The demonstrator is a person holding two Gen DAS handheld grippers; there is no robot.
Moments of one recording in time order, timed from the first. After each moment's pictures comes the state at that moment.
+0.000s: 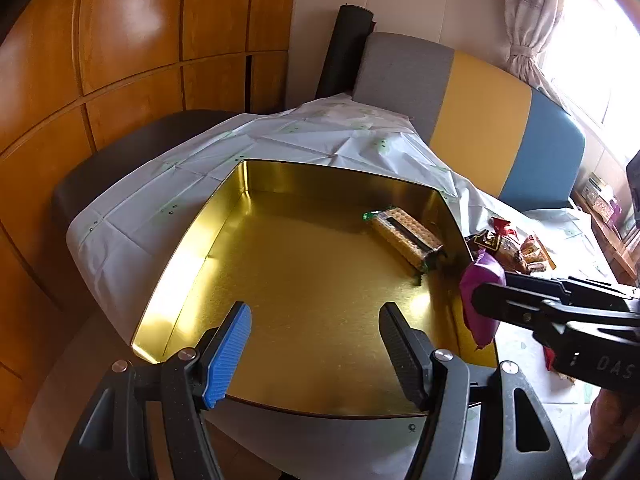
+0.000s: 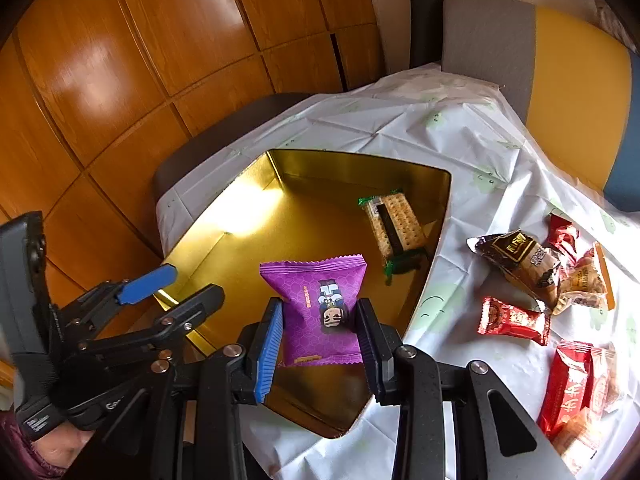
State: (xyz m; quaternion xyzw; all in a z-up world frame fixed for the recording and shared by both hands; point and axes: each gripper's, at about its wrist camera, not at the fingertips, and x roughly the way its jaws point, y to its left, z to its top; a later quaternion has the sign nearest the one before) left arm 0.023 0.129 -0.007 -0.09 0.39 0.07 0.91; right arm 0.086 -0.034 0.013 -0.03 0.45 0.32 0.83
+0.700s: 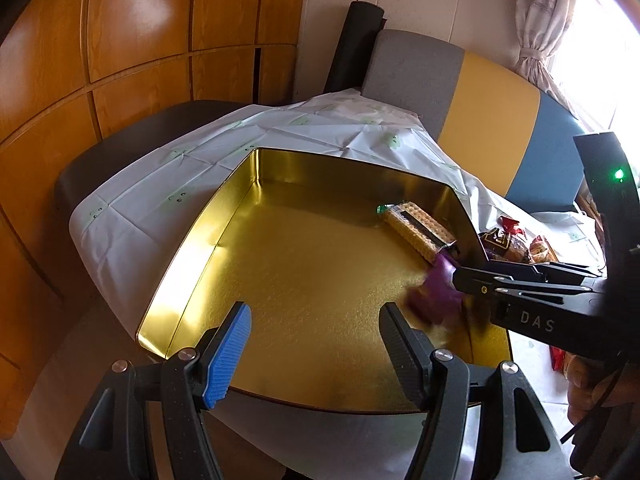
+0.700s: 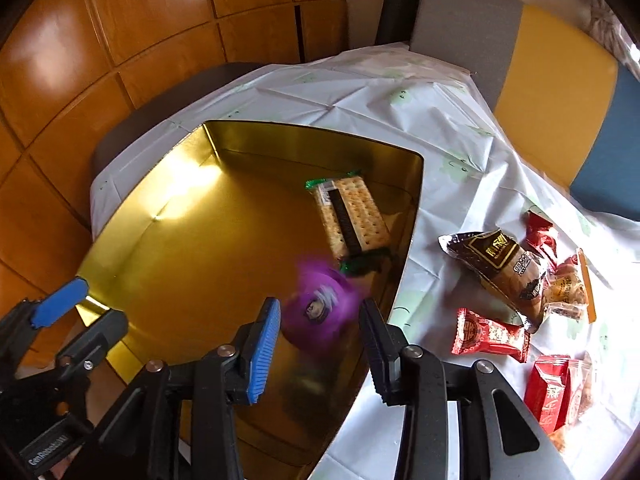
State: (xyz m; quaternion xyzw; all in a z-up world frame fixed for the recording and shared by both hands) left arm 0.022 0.139 -0.016 -0.10 0.40 0.08 0.91; right arm 0.123 -0.017 -0.017 -0.09 0.48 0.23 0.84
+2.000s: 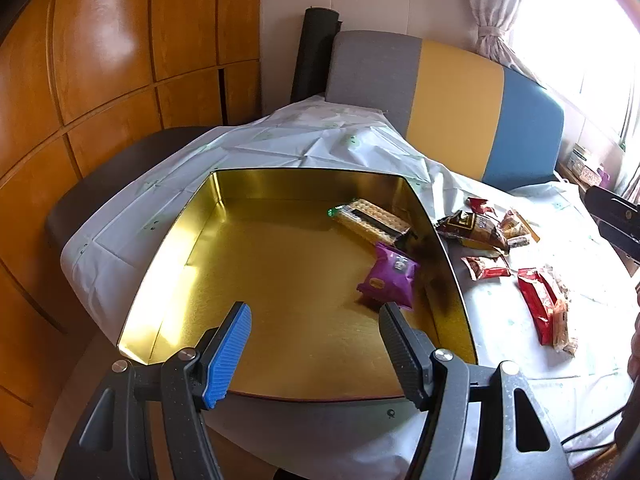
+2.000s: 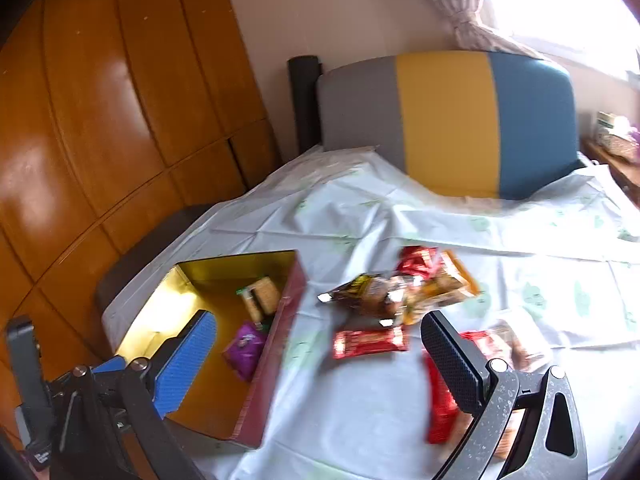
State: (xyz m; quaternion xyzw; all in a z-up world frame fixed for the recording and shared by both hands) left arm 0.012 0.093 0.000 -0.04 0.38 0.04 0.92; right arm 0.059 -0.171 0.053 0.08 0.32 0.14 0.93
